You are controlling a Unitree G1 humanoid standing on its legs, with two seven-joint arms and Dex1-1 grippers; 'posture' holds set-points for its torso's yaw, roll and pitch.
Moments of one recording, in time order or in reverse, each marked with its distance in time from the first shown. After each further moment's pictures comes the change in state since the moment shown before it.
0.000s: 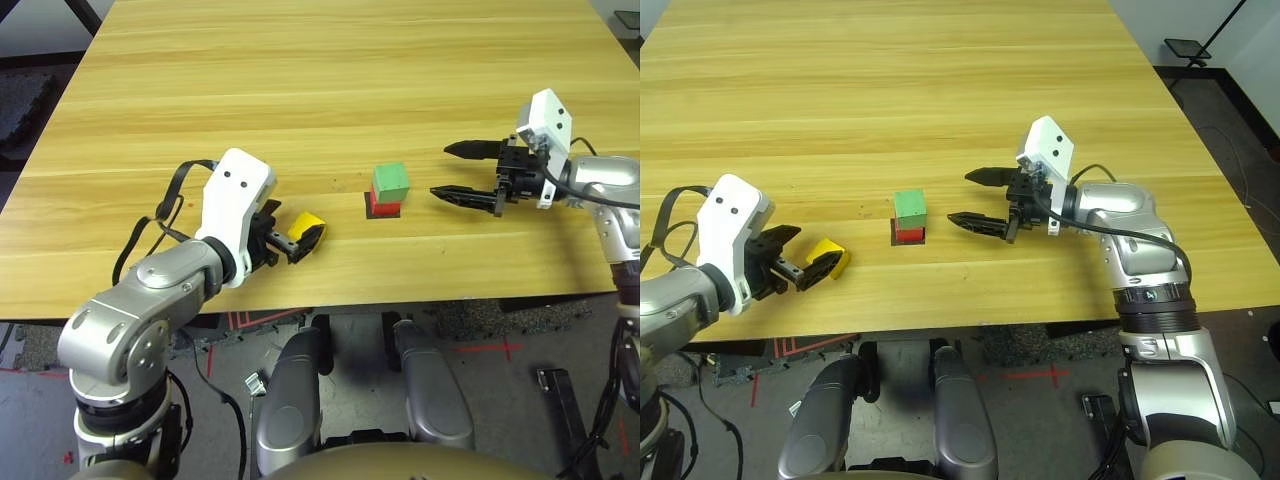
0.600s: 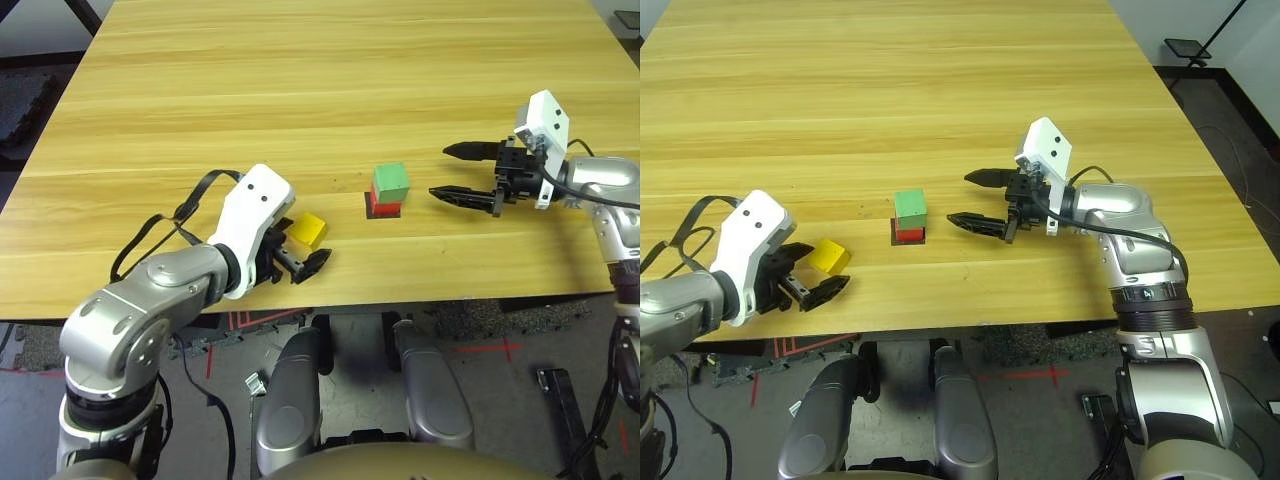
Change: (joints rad) left arm 0.002 0.079 -0.109 0.063 -0.018 -0.026 -0.038; right arm -0.004 0.009 0.003 0.001 -0.001 0.000 0.002
